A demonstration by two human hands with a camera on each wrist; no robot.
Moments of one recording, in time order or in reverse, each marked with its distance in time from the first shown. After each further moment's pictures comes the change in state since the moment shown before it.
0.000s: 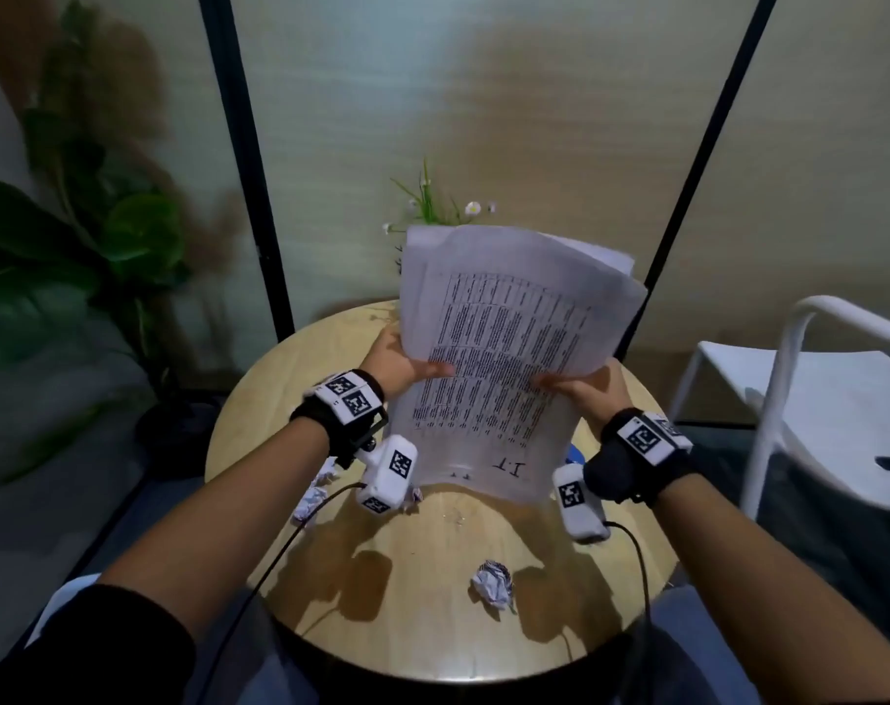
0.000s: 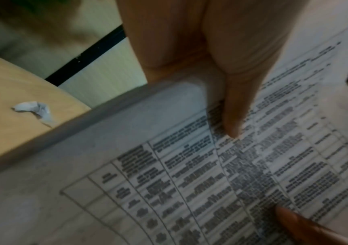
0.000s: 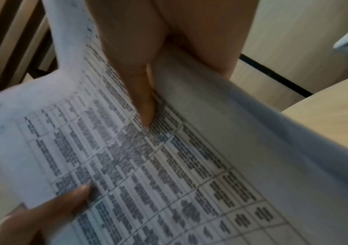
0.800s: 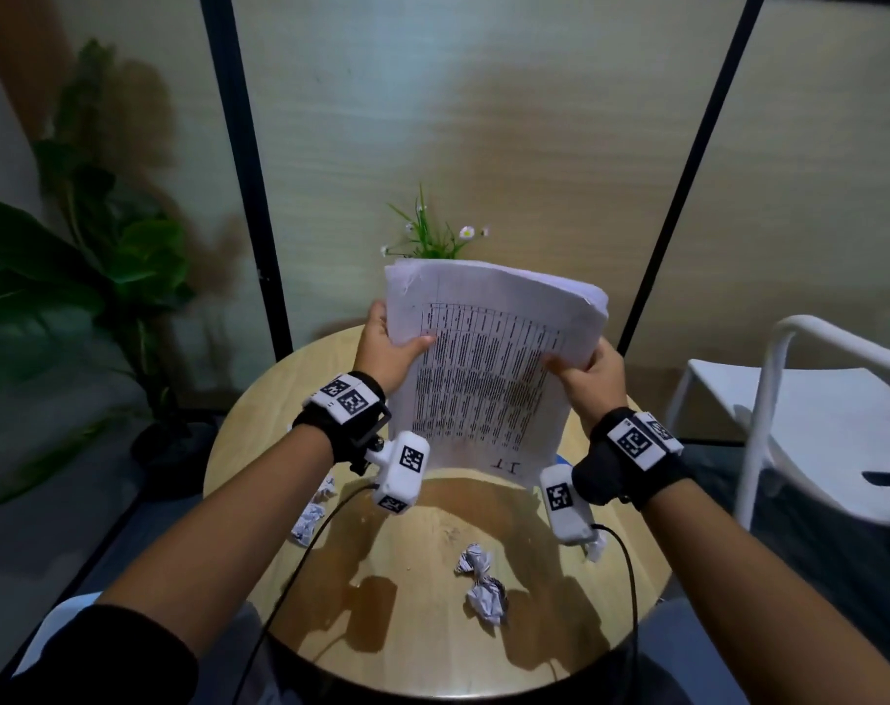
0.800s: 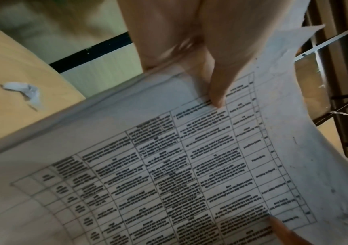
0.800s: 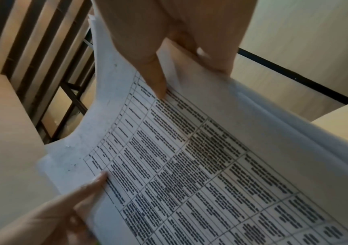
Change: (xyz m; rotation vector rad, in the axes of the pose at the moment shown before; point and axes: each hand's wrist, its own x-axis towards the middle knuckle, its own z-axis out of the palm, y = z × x) left_hand 0.006 0.020 0.003 -0.089 0.309 0.155; right_hand -0.003 -0.031 0.009 -0.036 0.173 -0.127
